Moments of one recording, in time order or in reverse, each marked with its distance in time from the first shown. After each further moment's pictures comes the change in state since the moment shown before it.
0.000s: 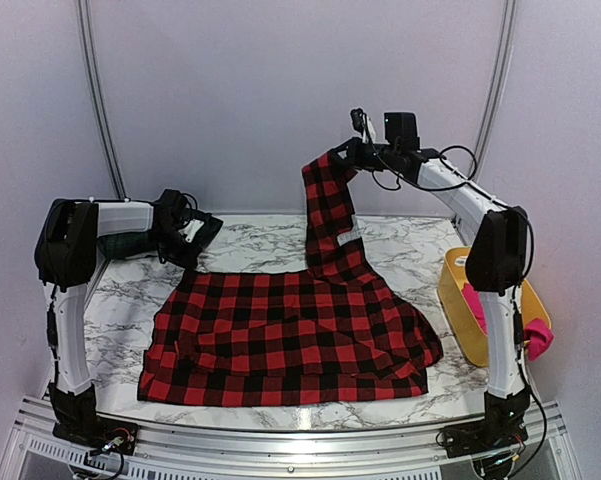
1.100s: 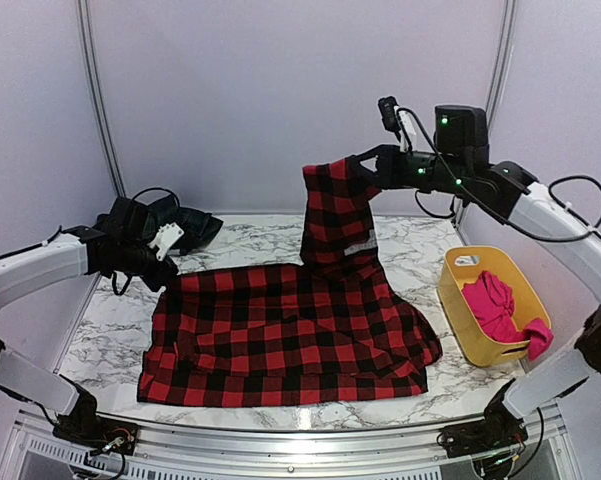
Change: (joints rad) left arm -0.130 -0.778 -0.626 0.130 -0.062 0.195; right arm 0.261 -0.847 -0.754 -0.062 0.262 -0.062
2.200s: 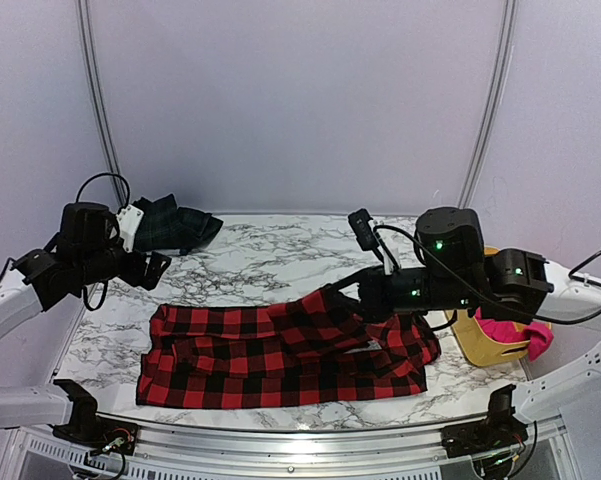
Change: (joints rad) left arm -0.074 -0.430 -0.160 0.039 -0.192 -0.234; right arm 0.534 -0.334 -0.498 -0.016 0.261 0.297
